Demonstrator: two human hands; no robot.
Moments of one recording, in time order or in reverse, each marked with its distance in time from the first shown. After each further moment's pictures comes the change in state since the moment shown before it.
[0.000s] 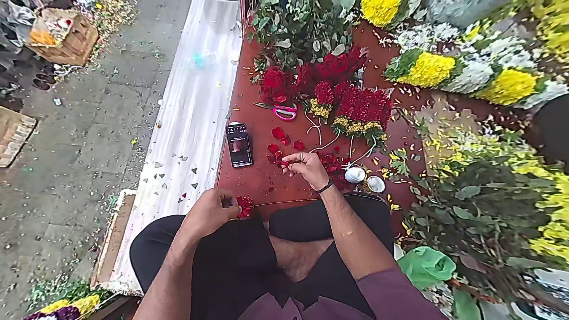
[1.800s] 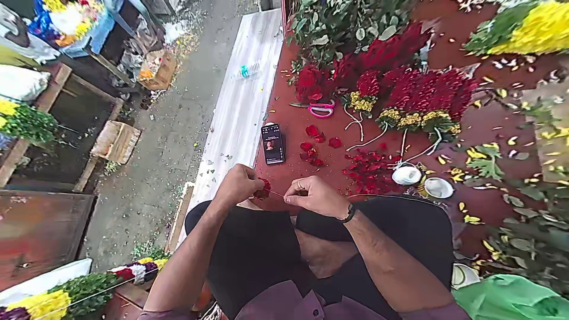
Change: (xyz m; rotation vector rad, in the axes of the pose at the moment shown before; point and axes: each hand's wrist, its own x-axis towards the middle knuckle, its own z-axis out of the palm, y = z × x) left_hand 0.002 0.061 -0.025 0.183 0.183 -0.260; right_hand -0.058 -0.057 0.064 -0.176 -0.449 -0.169
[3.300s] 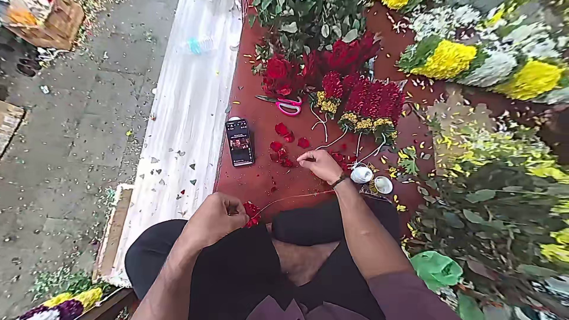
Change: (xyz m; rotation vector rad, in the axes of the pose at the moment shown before) left_hand 0.005 -0.039 0.031 -0.288 -0.287 0.254; right_hand 0.024 0.108 -0.115 -0.286 0.326 0.484
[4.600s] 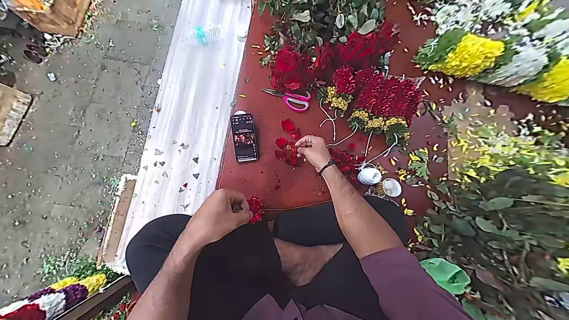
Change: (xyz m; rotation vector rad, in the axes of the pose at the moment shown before) left_hand 0.006 -0.005 0.003 0.075 -0.007 -0.025; right_hand 0.061 0.006 0.031 0.233 0.171 0.096
